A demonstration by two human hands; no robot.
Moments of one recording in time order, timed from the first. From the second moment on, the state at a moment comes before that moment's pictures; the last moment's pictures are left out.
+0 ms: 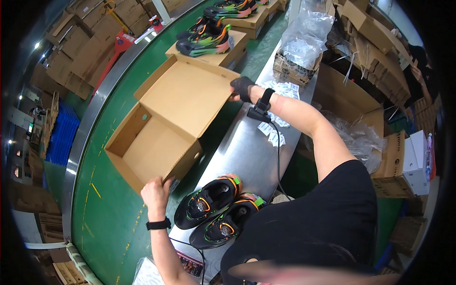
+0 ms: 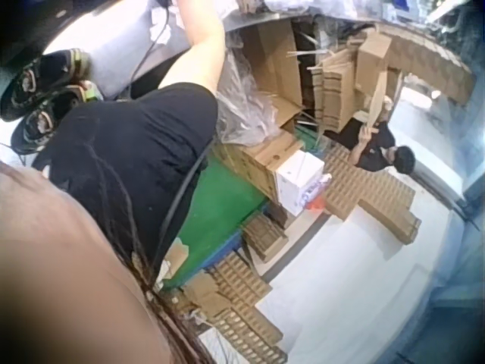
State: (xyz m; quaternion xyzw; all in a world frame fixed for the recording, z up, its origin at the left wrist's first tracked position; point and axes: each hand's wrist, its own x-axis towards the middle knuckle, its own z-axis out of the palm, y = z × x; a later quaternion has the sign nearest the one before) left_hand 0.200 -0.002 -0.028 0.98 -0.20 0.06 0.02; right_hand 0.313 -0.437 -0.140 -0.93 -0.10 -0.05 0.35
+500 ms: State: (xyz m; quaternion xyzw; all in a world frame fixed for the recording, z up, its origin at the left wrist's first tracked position) left_hand 0.232 -0.099 -0.061 0.96 -0.18 -0.02 0.23; right_hand 0.264 -0.486 -0.042 -0.79 0.18 -0.14 0.57
